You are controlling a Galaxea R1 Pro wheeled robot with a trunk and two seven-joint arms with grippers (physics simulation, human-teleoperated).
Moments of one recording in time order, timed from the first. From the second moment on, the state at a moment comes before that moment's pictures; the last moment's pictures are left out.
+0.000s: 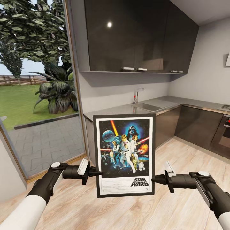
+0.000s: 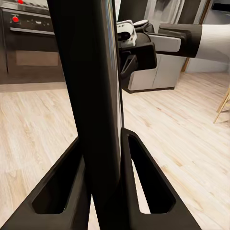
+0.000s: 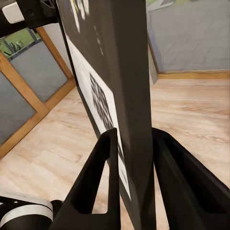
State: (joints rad) left arm -0.65 0.12 -0.06 -0.83 0.06 0.06 -1.57; right arm -0.52 -0.36 -0.01 -0.91 -0.09 0.28 1.54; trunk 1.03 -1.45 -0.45
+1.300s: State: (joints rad) left arm -0.65 0.37 -0.04 -0.66 0.06 0.05 -1.57; right arm -0.52 -0.36 -0.01 -0.91 -0.09 0.28 1.55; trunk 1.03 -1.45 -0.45
